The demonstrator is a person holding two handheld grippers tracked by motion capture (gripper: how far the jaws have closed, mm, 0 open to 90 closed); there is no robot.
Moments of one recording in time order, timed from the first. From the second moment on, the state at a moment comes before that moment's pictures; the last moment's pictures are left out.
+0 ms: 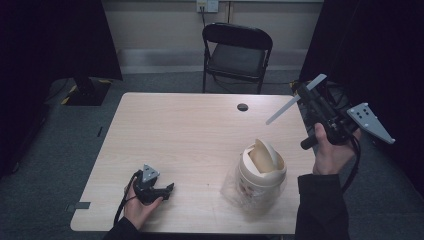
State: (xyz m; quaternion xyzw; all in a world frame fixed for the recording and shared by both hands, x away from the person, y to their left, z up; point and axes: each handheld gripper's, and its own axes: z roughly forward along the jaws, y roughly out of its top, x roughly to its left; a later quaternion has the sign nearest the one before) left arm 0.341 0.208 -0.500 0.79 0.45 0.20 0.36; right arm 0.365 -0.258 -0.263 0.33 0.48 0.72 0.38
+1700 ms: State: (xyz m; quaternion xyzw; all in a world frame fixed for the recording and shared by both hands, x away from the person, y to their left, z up) left arm 0.341 0.208 -0.500 0.79 0.45 0.20 0.36; right arm 0.342 -0.283 -0.360 0.40 0.57 0.67 0.24
